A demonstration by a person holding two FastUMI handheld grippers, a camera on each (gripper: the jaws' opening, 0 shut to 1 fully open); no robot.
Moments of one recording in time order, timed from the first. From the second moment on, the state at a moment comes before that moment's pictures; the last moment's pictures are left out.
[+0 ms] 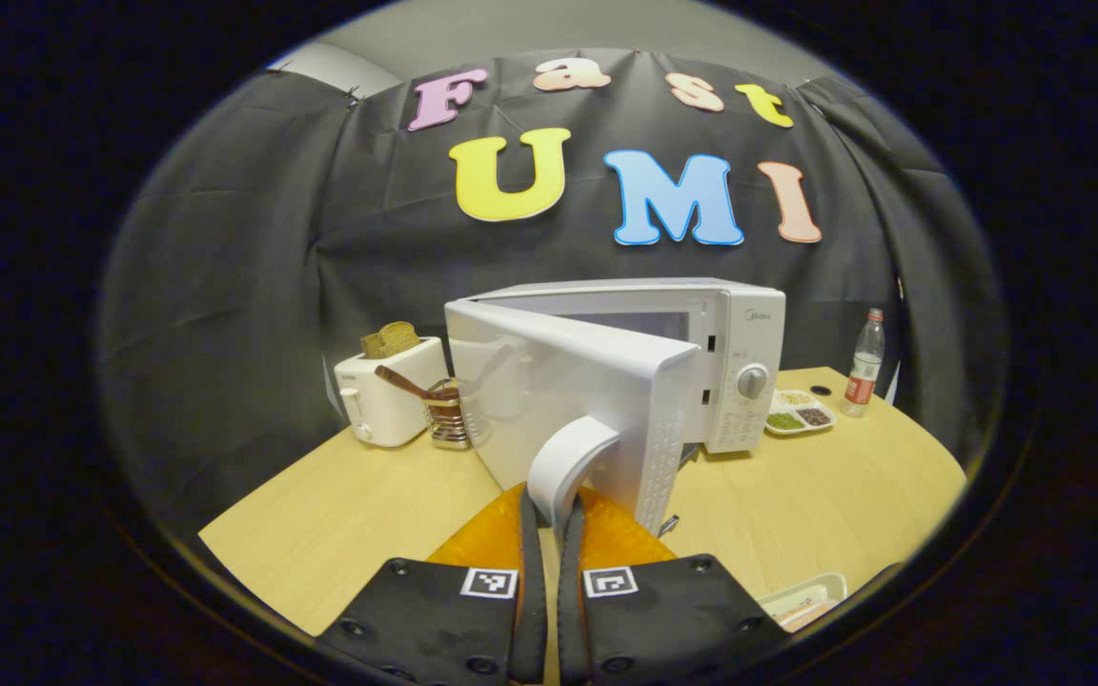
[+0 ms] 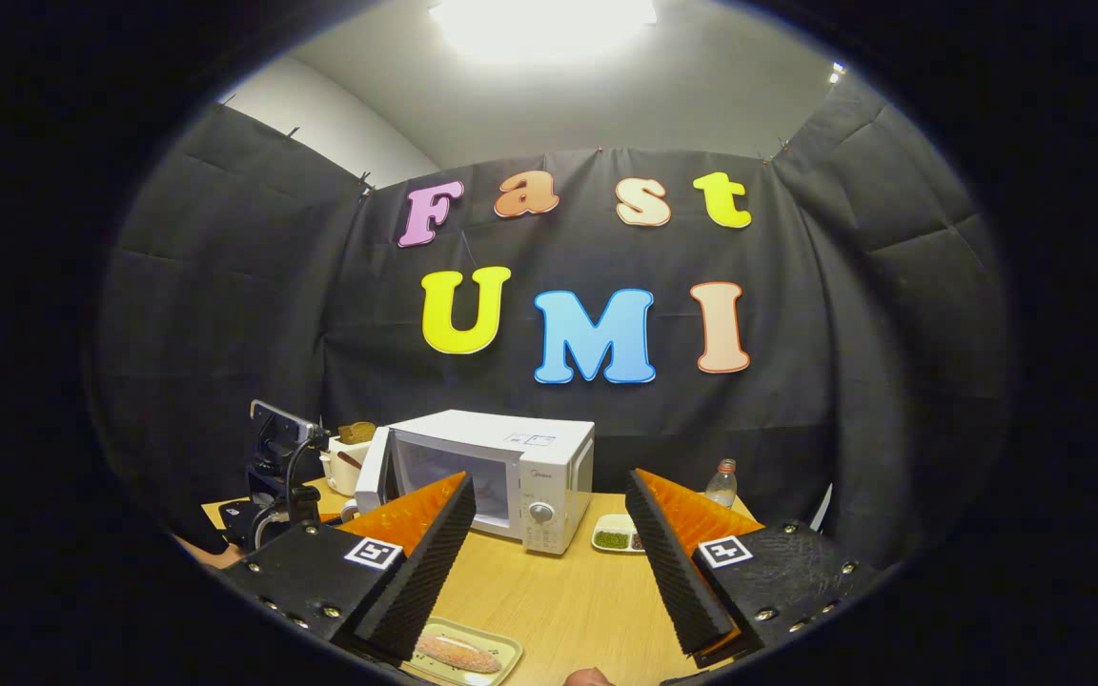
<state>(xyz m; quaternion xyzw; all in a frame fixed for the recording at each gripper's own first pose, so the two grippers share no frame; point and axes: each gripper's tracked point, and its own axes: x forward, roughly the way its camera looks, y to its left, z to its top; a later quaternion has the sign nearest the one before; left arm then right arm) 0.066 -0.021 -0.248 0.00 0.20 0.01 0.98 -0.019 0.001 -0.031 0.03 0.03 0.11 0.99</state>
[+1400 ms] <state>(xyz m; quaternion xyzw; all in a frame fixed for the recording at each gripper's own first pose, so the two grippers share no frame) 0.025 0.124 -0.255 -0.02 0.18 -0.02 0.98 -0.028 0.163 -0.015 -0.02 0.01 0.13 0.99</state>
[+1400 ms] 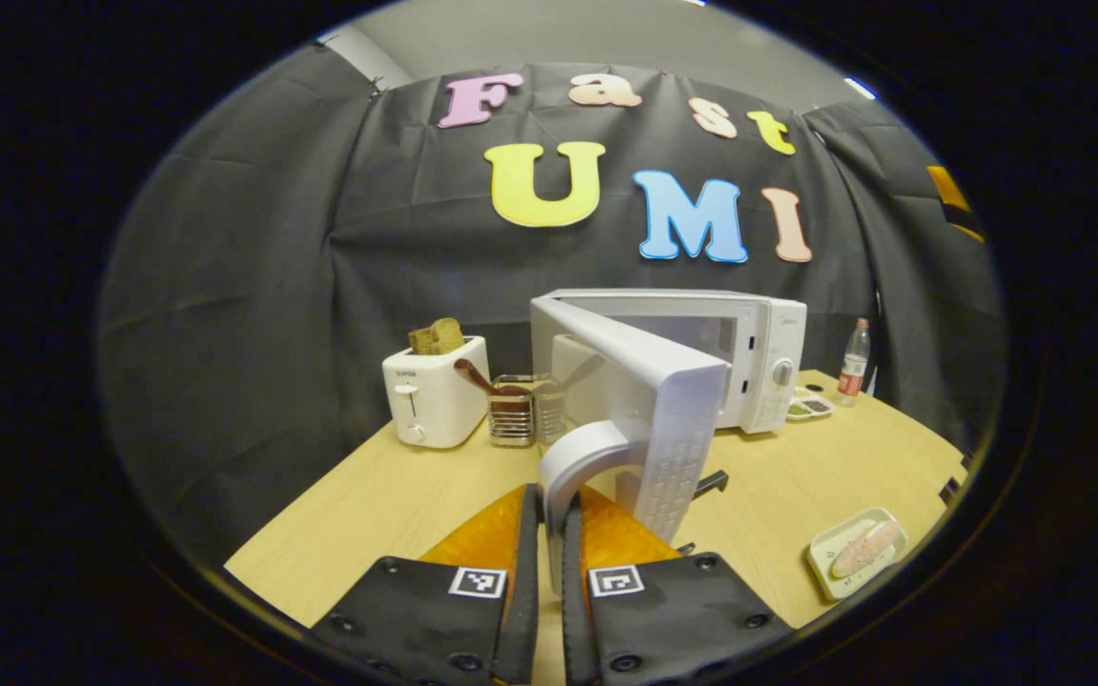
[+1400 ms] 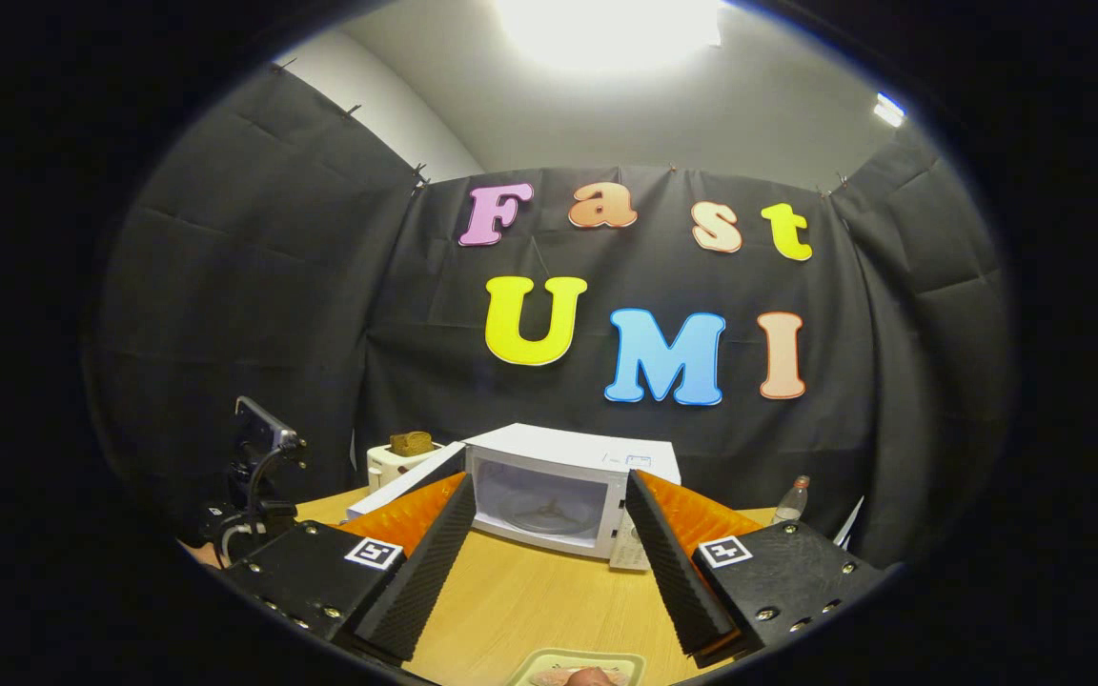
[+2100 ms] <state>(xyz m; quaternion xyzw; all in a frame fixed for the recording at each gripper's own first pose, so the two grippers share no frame) -0.062 0.136 -0.149 0.02 0.12 0.15 0.98 0.004 0.139 -0.073 -0.05 0.07 0.30 0.95</state>
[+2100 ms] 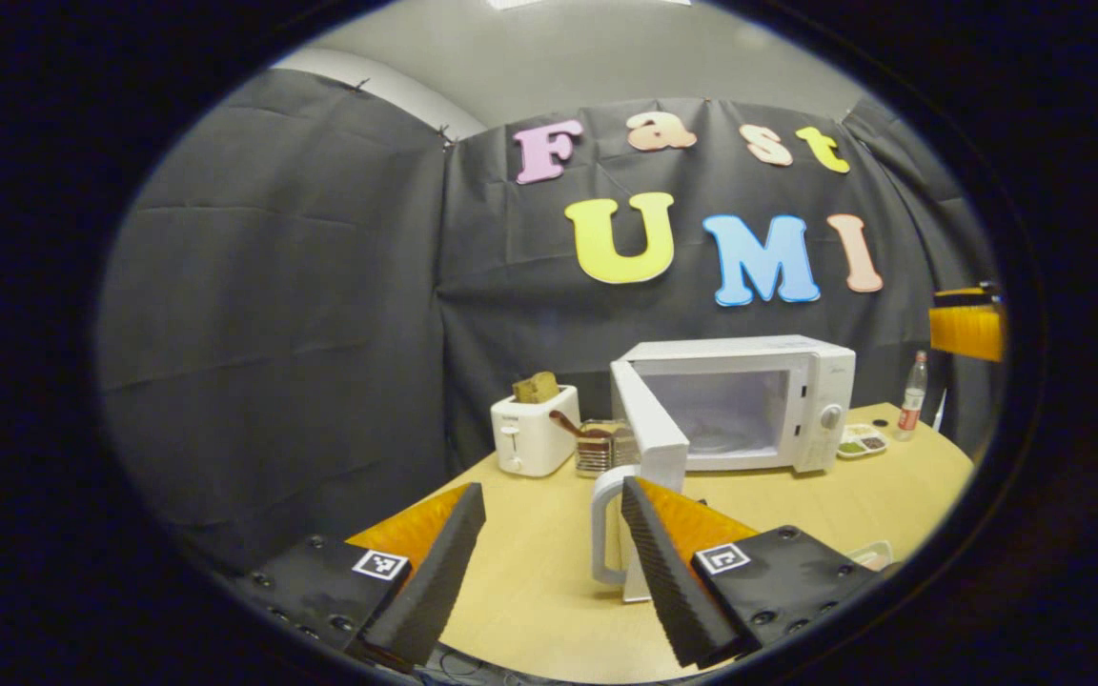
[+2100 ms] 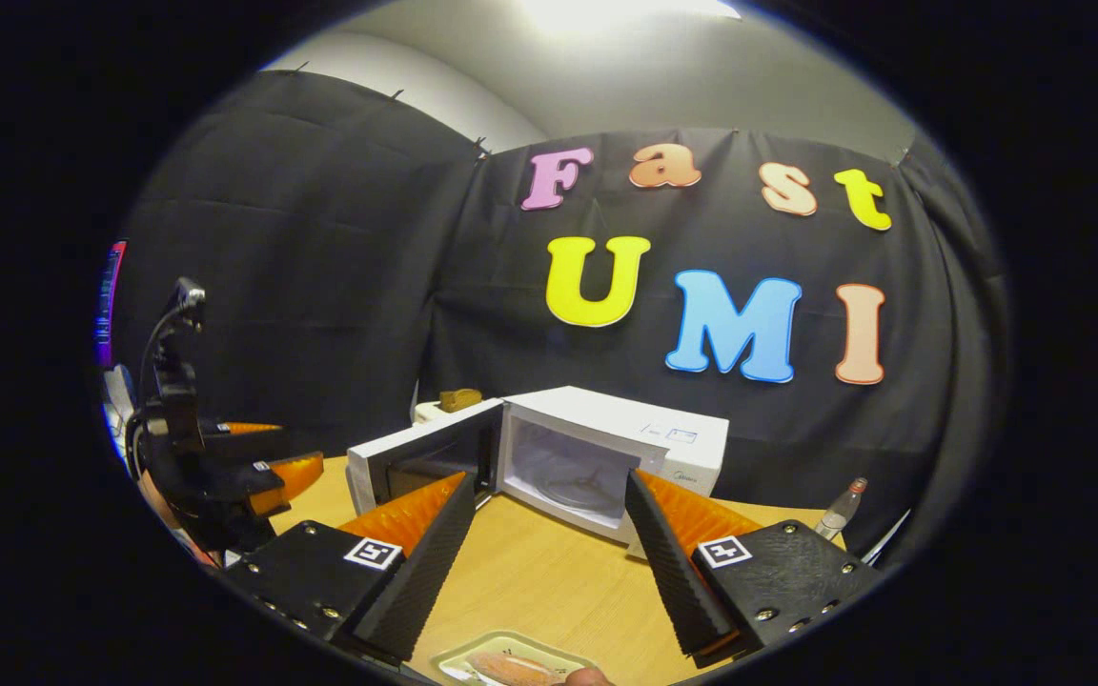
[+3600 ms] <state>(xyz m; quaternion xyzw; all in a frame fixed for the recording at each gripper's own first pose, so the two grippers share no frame) -0.171 0.095 -0.063 0.07 0.08 0.30 0.95 -0.074 0.119 -0.358 -0.22 0.40 0.55 0.70</state>
